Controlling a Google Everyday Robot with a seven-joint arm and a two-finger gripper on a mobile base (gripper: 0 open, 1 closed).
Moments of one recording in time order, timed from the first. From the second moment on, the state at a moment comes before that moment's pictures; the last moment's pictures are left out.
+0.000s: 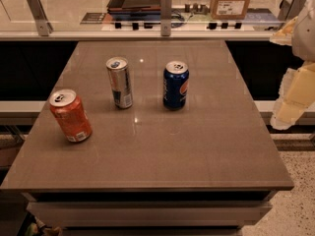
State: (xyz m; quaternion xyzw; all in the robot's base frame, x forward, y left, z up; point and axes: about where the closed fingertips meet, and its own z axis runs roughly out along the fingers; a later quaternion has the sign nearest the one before) arm 0.438 -0.213 0.991 -0.60 0.78 -0.05 0.18
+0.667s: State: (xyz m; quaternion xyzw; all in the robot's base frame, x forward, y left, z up) arm 0.435 -0.206 0.989 -0.60 0.77 -0.04 0.19
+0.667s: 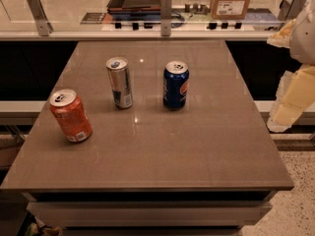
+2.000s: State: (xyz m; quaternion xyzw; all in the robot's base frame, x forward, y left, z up) arm 0.415 -0.096 0.946 -0.62 0.72 0.14 0.29
